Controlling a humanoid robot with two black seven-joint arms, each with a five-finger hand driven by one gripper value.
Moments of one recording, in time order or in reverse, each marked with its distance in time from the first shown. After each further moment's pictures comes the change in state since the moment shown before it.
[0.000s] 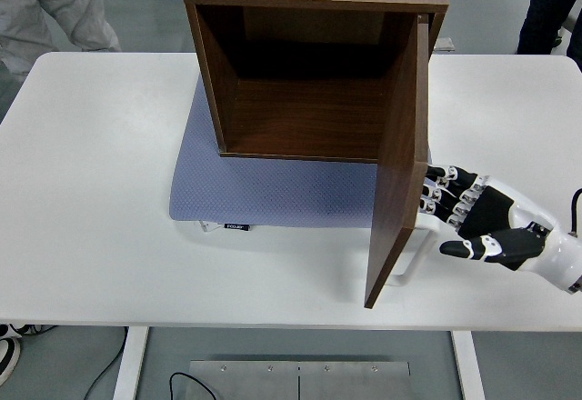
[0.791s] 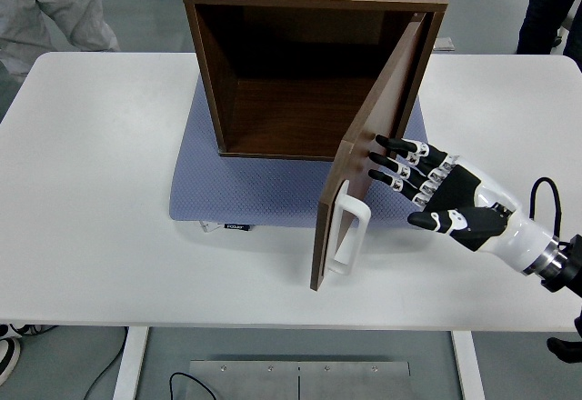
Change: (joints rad) left arm 0.001 0.000 0.000 0.000 0.000 0.000 0.000; right arm 0.093 0.150 -0.060 -0.066 -0.001 -0.043 0.004
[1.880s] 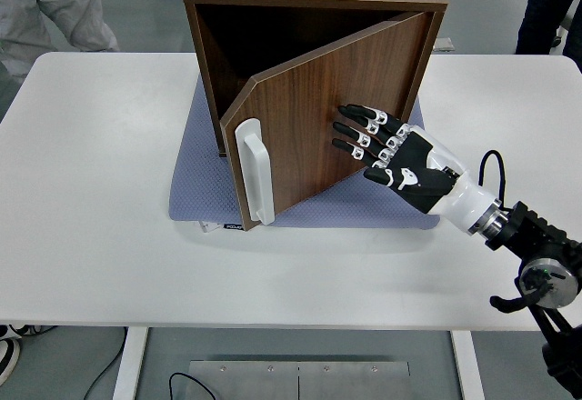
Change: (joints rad) left arm -0.001 0.000 0.000 0.000 0.000 0.000 0.000; right arm 0.230 0.184 -0.079 -0.245 -0.011 -0.018 0.002
